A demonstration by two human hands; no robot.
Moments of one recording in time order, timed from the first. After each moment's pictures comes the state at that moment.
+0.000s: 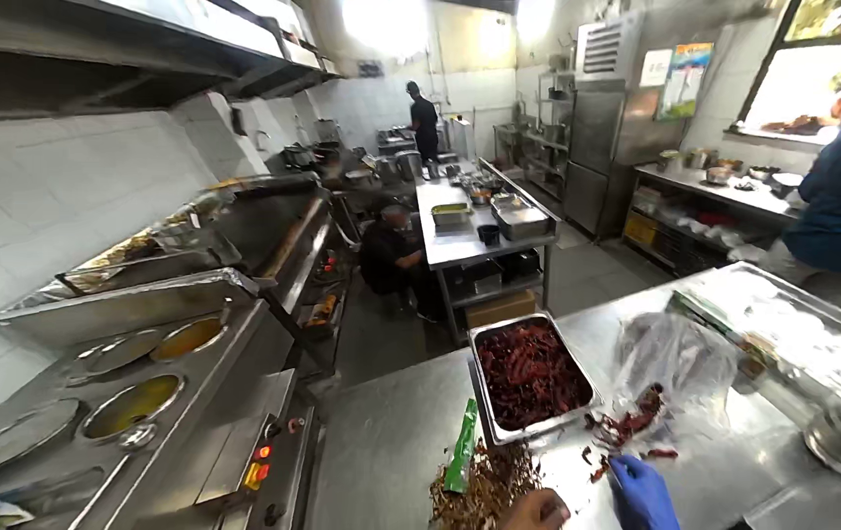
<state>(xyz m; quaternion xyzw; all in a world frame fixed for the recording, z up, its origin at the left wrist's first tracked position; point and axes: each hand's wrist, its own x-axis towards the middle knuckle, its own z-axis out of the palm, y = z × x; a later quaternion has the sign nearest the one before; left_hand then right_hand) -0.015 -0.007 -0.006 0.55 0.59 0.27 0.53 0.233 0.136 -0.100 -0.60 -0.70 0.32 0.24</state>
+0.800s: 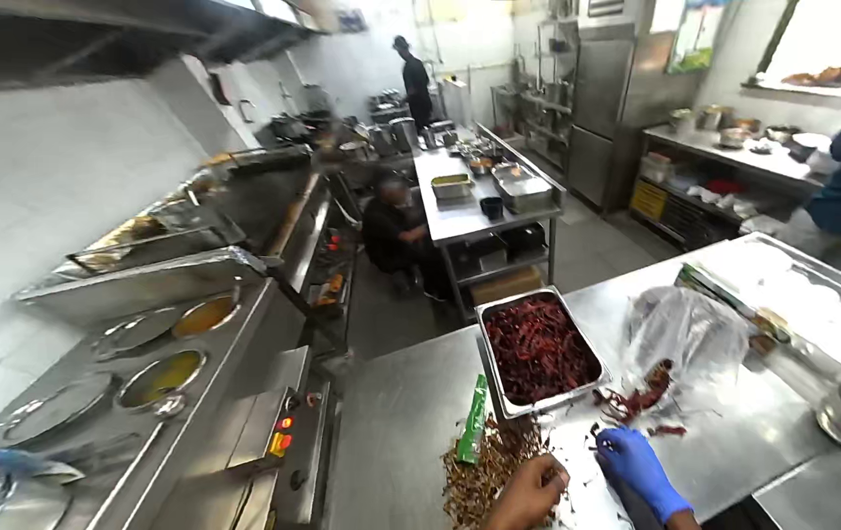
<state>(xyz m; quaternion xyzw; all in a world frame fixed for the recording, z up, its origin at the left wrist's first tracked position) -0.031 -0.010 -0.001 0.53 0.60 0.26 0.54 0.208 0.138 -0.085 -0.44 -0.85 0.26 0.15</state>
